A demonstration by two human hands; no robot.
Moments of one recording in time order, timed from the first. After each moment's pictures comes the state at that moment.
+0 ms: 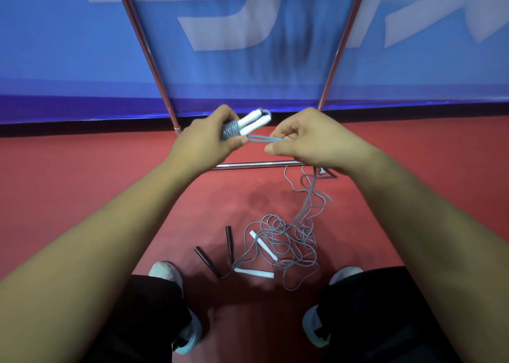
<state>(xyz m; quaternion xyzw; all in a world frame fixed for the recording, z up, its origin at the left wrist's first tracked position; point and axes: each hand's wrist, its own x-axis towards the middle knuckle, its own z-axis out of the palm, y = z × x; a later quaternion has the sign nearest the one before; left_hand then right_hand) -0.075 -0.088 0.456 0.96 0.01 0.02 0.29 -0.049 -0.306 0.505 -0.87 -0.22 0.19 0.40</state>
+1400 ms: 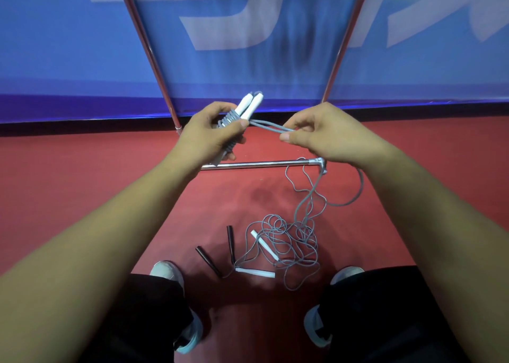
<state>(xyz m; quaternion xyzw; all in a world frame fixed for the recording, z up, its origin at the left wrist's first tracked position) -0.079 -0.101 0.467 0.76 0.09 0.00 0.64 -0.037 -0.322 0.505 -0.88 -0.22 0.17 0.38</state>
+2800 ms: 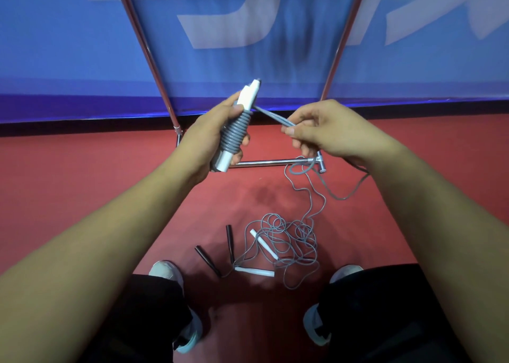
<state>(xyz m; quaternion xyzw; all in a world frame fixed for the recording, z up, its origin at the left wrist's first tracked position) -0.079 -0.111 0.468 0.62 0.06 -0.06 0.78 -0.030 -0.328 0.494 -0.83 -0.18 0.22 0.48</state>
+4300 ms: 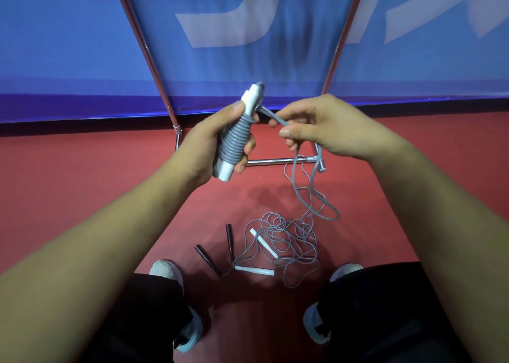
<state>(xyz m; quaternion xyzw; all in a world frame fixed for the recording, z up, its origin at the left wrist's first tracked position) -0.087 -0.110 0.469 0.60 -0.03 -0.13 0.79 -0.028 -0.328 0.502 -0.80 -0.28 0.22 0.48</state>
